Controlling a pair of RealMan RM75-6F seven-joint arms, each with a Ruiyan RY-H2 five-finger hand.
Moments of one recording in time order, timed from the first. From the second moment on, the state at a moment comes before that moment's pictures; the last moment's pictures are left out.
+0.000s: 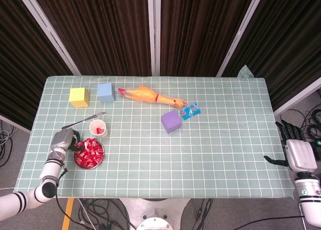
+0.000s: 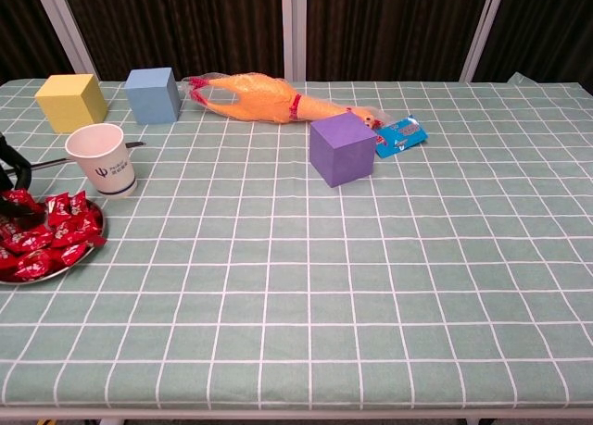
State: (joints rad) left arm -0.60 -1.43 -0.15 -1.40 0.59 0.82 0.30; right arm 0.21 -1.08 0.12 -1.60 -1.30 1.25 0.02
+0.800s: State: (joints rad) left arm -0.63 -1.20 -0.24 -1.82 0.68 1.06 0.34; right arm 0.20 -1.07 0.12 -1.60 -1.32 1.26 0.03
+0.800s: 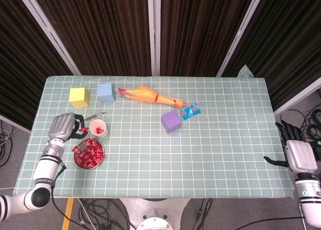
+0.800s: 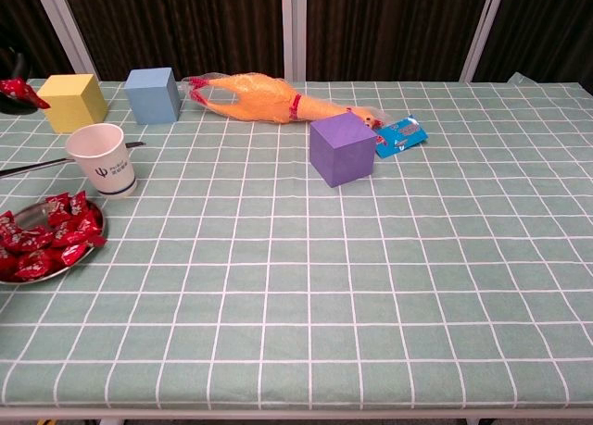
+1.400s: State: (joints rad) left arm -0.75 -1.38 -0.26 -1.60 0.56 0.97 0.36; right arm 0.20 -1.07 0.12 -1.59 -1.32 1.27 0.05
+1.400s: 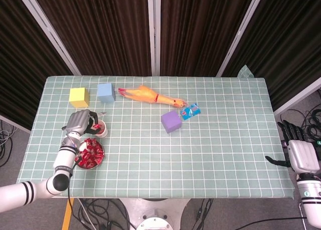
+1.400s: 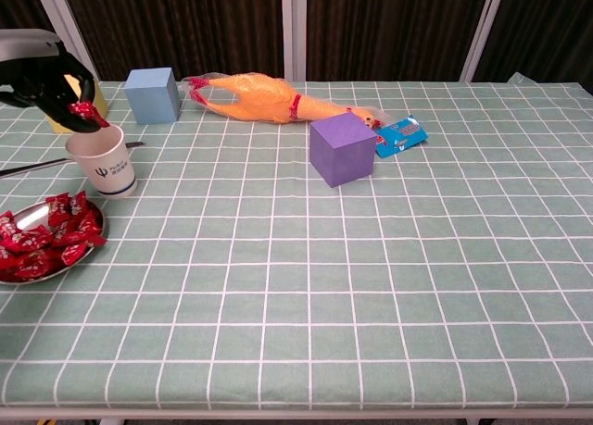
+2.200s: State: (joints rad) left arm -0.60 -1.25 -0.16 -1.72 0.62 1.05 0.28; right arm 0.21 -1.08 0.12 -1.59 -1.32 1.25 0.04
